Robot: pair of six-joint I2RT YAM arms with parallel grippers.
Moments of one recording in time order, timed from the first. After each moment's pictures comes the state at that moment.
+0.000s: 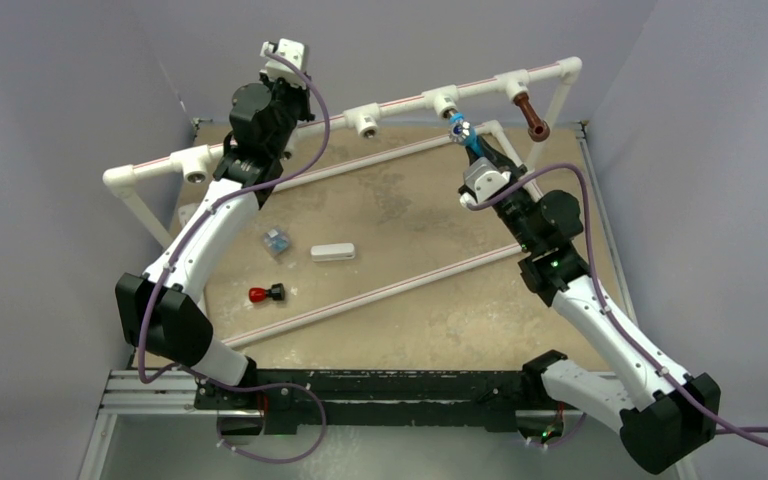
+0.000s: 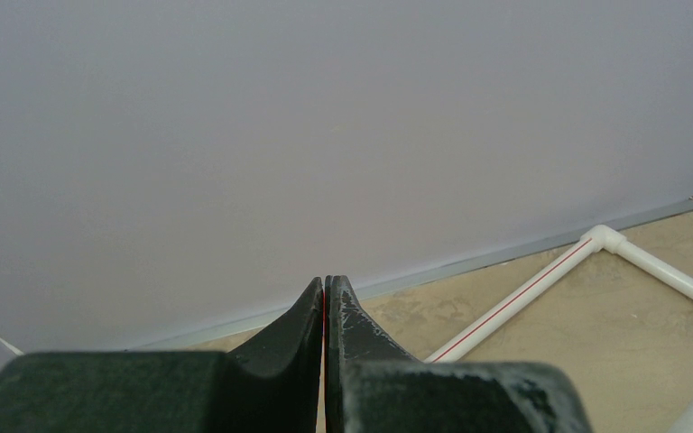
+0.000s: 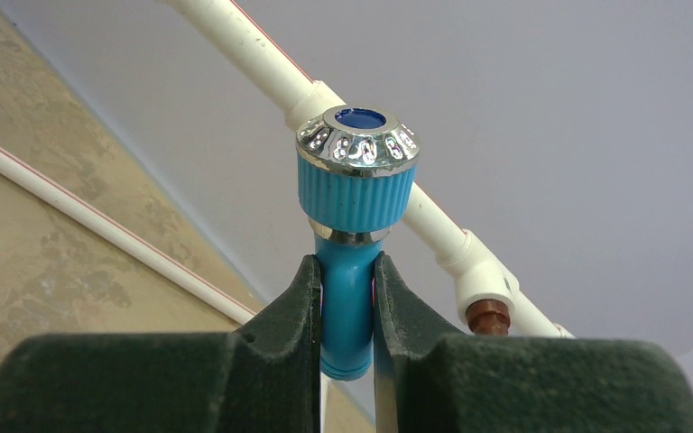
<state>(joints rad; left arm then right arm) -0.33 1.52 1.47 0.16 -0.08 0.10 0.44 0.99 0.84 0.40 -0.15 -0.76</state>
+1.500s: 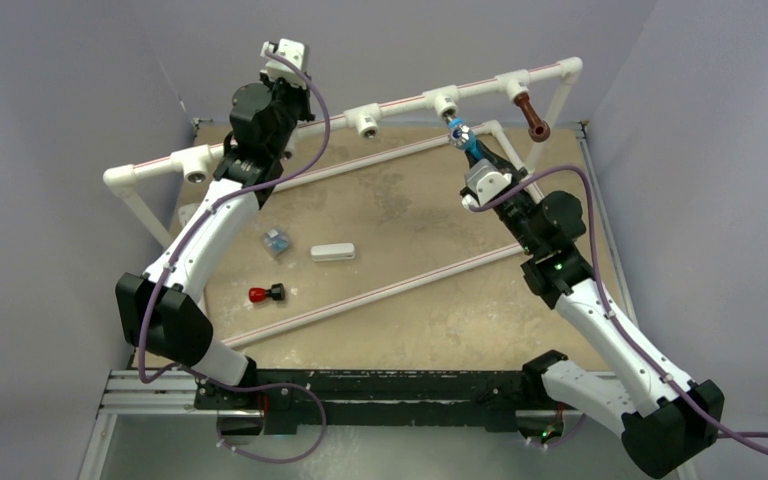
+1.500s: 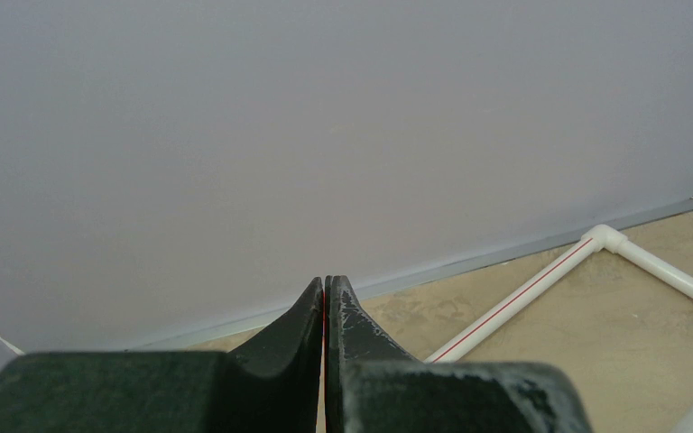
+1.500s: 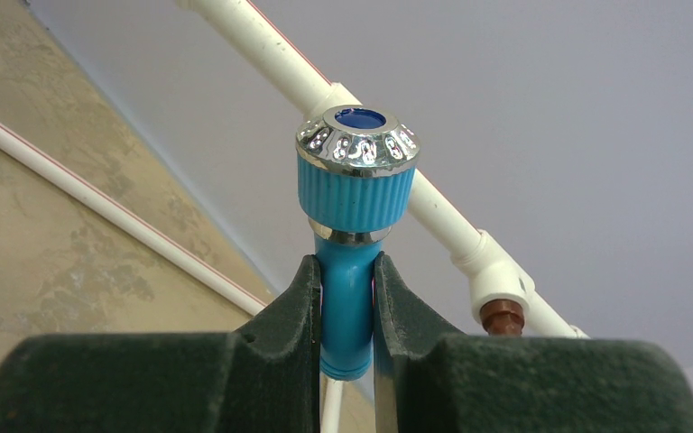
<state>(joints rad) -0.33 1.52 1.47 0.16 -0.08 0.10 0.44 0.96 0.85 0.34 -0.17 -0.74</state>
